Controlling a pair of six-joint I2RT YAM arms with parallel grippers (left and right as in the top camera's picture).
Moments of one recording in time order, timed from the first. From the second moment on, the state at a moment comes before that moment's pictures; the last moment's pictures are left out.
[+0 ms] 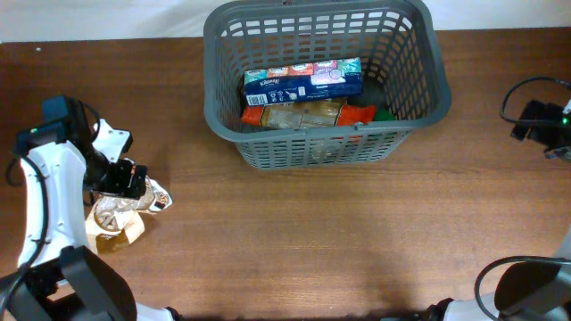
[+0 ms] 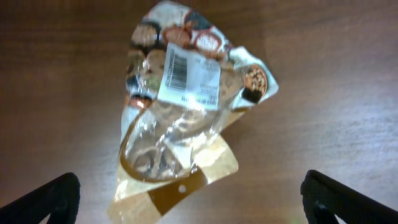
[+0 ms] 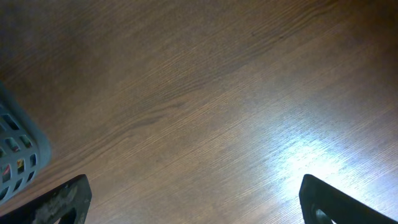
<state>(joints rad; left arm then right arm) 0.36 1.66 1.39 -1.20 -0.04 0.50 -0.51 1.66 1.77 -1.32 0.04 0.05</state>
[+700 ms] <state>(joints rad) 0.37 1.67 1.26 -1.10 -0.12 0.50 -0.51 1.66 1.77 -1.32 0.04 0.05</state>
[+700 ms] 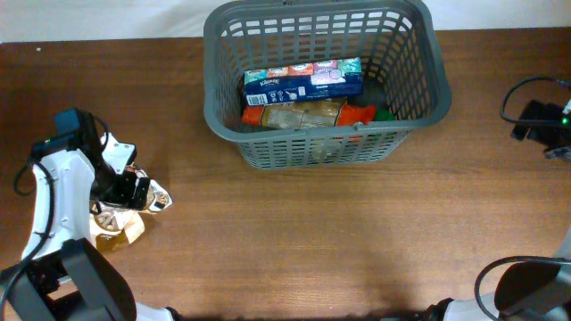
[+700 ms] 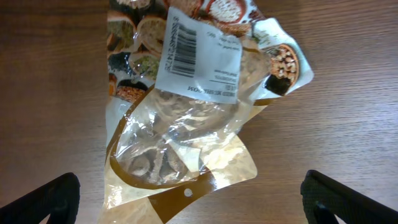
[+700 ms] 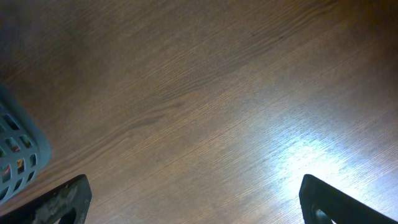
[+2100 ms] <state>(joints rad) 0.51 1.82 1.25 -1.00 0.05 0.51 -0.51 1.66 1.77 -1.32 0.04 0.05</state>
